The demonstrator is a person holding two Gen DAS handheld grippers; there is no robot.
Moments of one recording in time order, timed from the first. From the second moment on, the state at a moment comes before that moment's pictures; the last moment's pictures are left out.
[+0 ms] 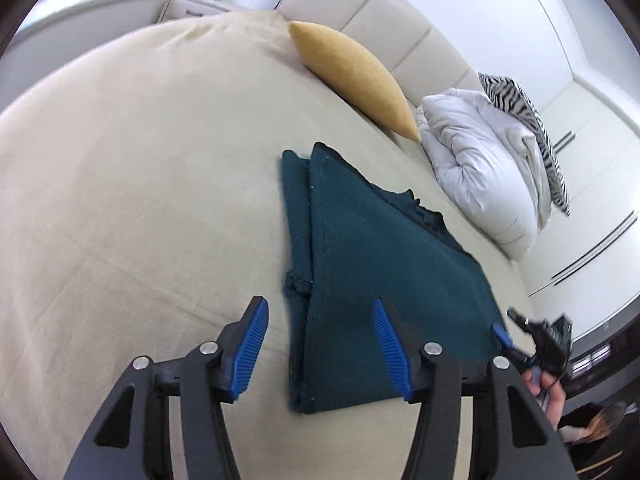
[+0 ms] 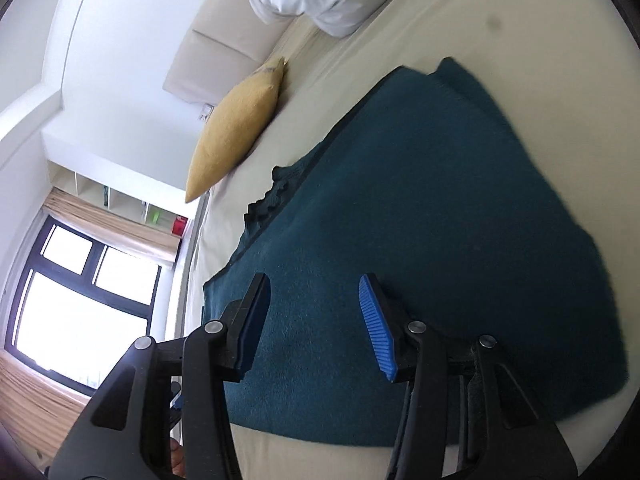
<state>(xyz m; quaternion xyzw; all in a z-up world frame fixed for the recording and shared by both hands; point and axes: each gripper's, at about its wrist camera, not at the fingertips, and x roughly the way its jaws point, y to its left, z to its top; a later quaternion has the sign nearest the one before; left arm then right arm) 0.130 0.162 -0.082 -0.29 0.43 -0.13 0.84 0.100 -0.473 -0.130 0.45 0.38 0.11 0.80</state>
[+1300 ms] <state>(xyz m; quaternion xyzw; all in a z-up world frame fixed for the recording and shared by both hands) 0.187 0.167 -0.124 -0.37 0.49 -0.22 0.76 0.207 -0.252 -0.146 0.32 0.51 0.30 0.74</state>
